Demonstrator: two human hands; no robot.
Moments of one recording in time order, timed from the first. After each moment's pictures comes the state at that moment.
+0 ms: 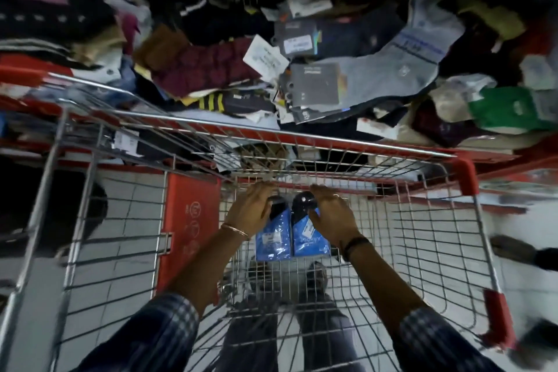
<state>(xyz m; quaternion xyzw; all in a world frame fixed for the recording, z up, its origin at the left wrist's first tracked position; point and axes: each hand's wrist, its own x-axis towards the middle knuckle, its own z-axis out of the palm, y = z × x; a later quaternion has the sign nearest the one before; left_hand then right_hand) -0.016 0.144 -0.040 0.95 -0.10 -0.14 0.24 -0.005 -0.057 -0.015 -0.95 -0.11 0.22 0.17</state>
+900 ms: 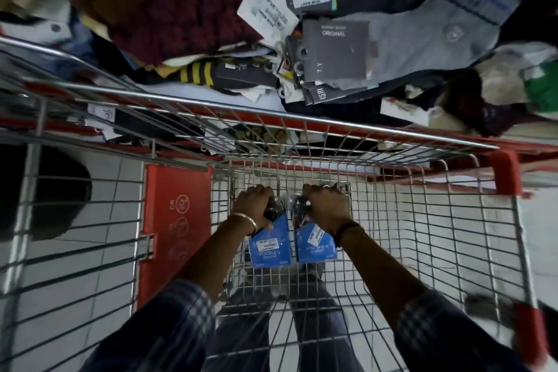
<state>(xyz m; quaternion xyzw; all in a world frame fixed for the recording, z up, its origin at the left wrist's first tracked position) -0.006 0.138 -0.111 0.92 -0.06 -0.36 0.17 0.009 -0.043 -0.082 -0.95 -0.16 0.28 0.03</state>
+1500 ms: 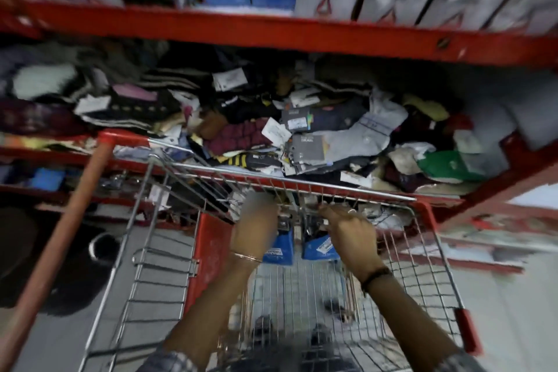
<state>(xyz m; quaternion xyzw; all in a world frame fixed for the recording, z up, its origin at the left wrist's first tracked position) -0.038 0.138 0.103 0.99 -0.05 0.04 0.15 -0.035 -0.063 0.149 -0.98 -0.17 -0.05 0.10</state>
